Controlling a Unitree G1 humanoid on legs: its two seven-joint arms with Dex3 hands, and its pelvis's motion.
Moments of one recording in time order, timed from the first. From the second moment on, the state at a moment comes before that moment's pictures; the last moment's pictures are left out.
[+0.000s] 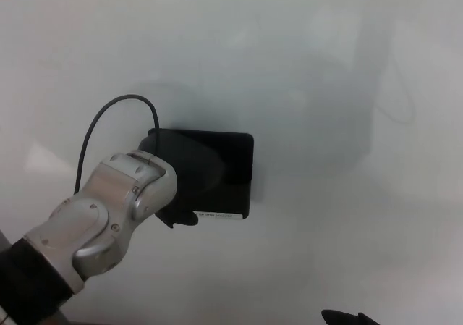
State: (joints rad) left_arm -0.66 0.59 -0.75 0.10 0.76 0.19 -0.54; right_arm 0.03 -0.07 0.08 1.07 -0.21 -0.82 -0.21
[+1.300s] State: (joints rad) left_arm -0.49 0.38 -0.22 0.22 0.15 0.32 -0.97; right_arm -0.01 -0.05 0.11 1.07 -0.22 -0.80 -0.20
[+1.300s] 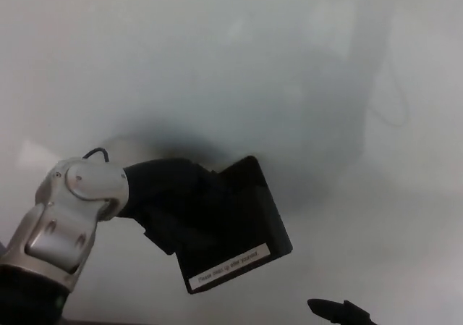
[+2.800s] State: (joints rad) left_arm 0.03 0.05 0.40 0.06 -0.53 0.70 -1.03; right_arm -0.01 -0.04 0.12 1.07 -0.23 -0.80 -0.21
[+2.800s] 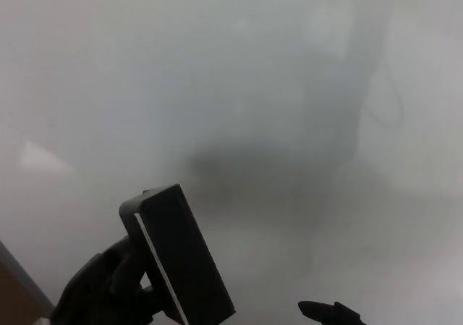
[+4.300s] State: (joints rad) left_arm 0.09 0.06 0.59 0.00 -1.13 0.80 -1.36; right_arm -0.04 -0.05 0.14 1.09 -0.27 -0.78 -0.26
